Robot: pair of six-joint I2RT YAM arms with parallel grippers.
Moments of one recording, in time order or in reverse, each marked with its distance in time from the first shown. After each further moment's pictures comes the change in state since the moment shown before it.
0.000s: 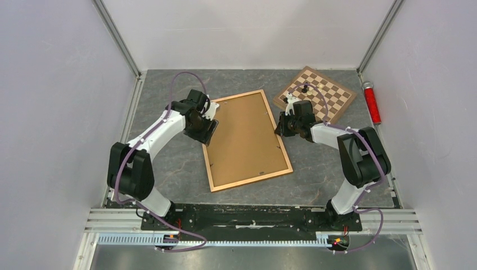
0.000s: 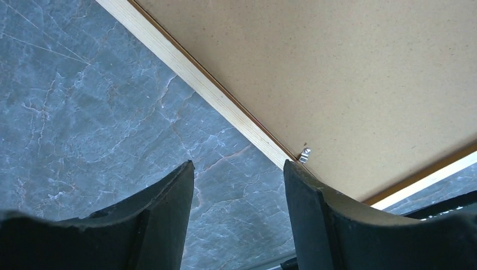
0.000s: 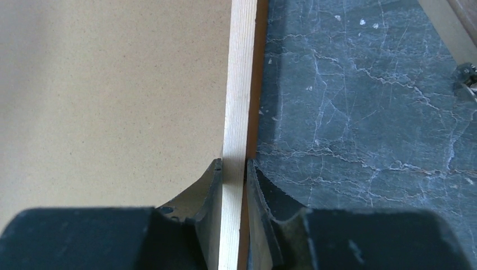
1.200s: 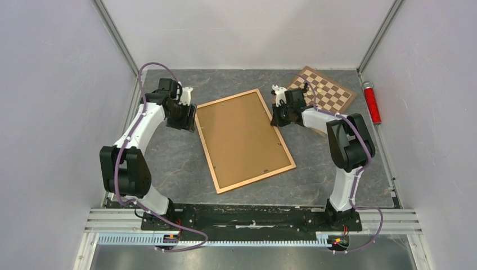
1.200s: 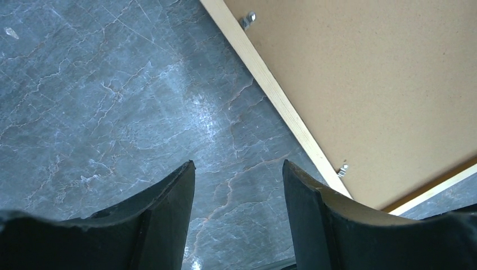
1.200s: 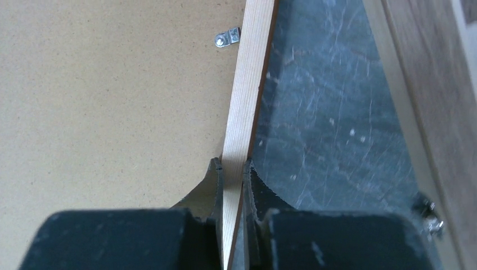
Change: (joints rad) left arm 0.265 -0.015 0.099 -0.026 0.121 0.000; right arm 0.013 0.181 0.269 -0.159 -0.007 -0.232
